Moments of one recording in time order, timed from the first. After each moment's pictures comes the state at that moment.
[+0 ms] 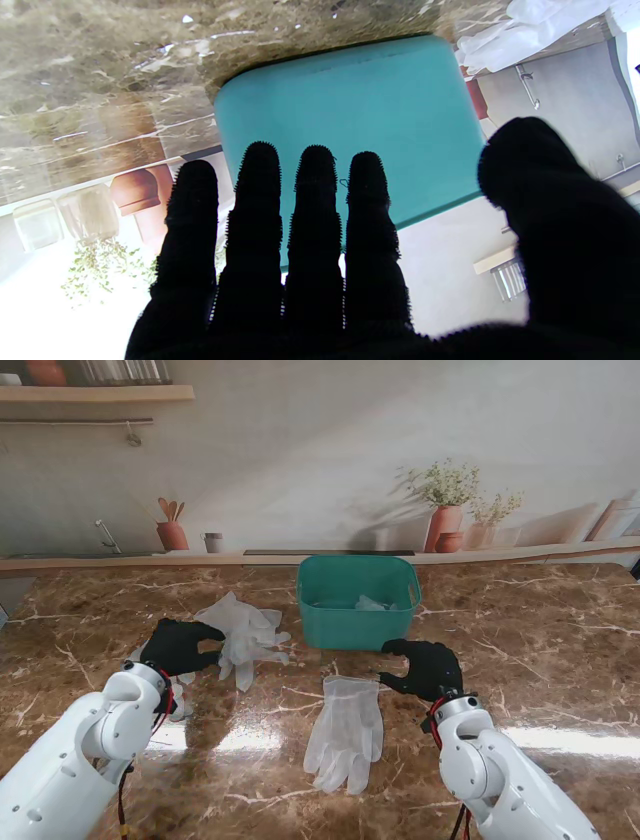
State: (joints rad) left arm 1.52 -1.09 -1.29 -1.51 0.85 -0.01 0.00; right arm -1.58 -1.12 1.18 -1.45 -0.84 0.00 -0.36; left_hand 0.67 -0.39 0.69 -0.13 0.67 -0.01 0.33 0.24 0.64 0.03 0.30 0.26 0.45 0.12 0.29 0.48 -0.03 0.10 0.80 0.53; right_hand 0.29 -0.60 0.85 -0.13 0.69 -0.11 0.37 0.52 0.87 -0.07 0.28 0.36 0.82 0.00 0.29 0.39 0.43 0.08 0.96 0.50
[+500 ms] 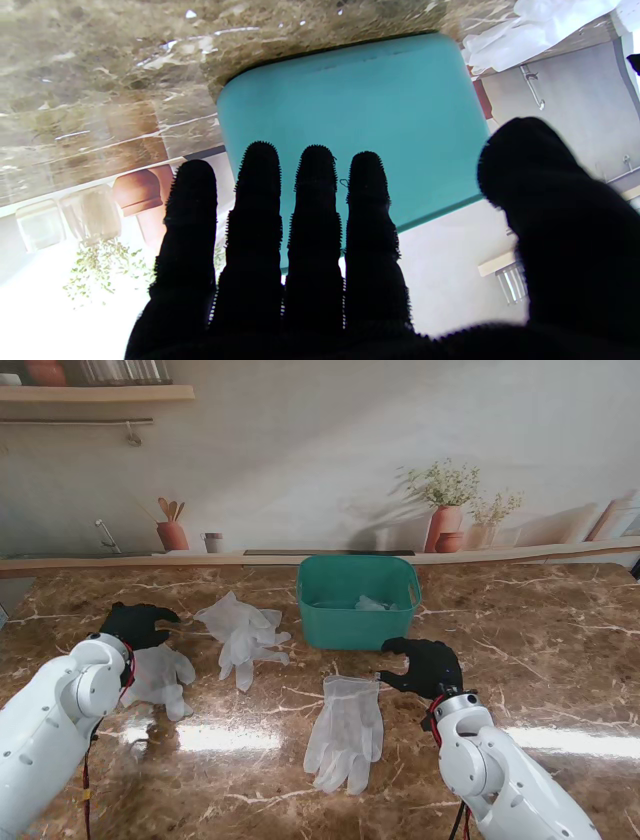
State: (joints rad) left arm 1.32 -1.05 -1.32 -1.25 0.94 0.00 -0.08; right arm -1.57 -1.13 1.17 -1.45 -0.83 0.01 -0.34; left_hand 0.76 -0.34 0.74 -0.13 0.58 -0.06 0.29 0.22 0.59 0.02 0.32 0.28 0.48 0.13 0.38 0.63 0.00 0.16 0.87 0.64; right_hand 0.29 -0.60 0.85 -0.13 0.69 -0.11 0.37 0.52 0.87 -0.07 0.28 0.36 0.82 0.00 0.29 0.39 0.43 0.09 0.96 0.50
